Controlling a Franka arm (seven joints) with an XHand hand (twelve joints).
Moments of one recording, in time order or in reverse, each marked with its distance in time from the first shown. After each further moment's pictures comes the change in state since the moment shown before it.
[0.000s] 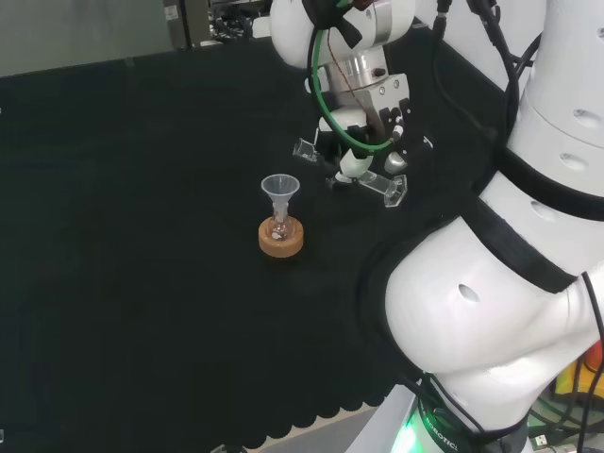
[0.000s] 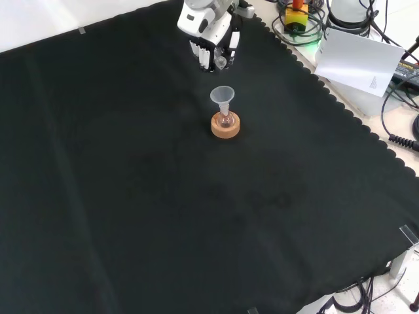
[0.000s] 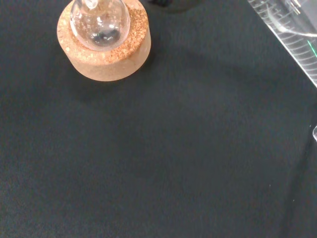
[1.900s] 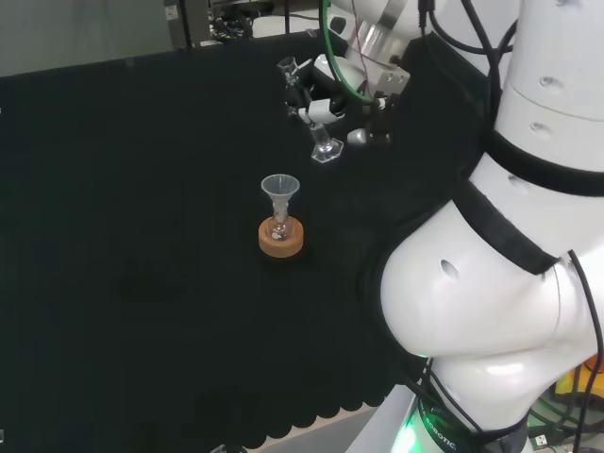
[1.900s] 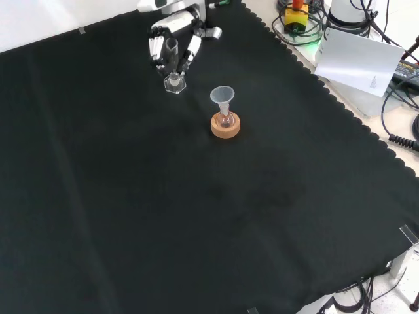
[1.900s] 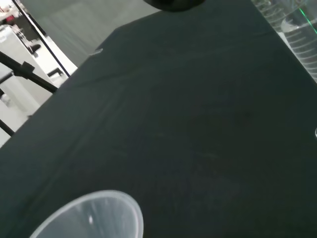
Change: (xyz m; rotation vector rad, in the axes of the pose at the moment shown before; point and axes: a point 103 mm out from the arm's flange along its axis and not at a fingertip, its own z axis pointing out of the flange) arm -0.027 0.088 -0.054 -0.562 0.427 -0.062
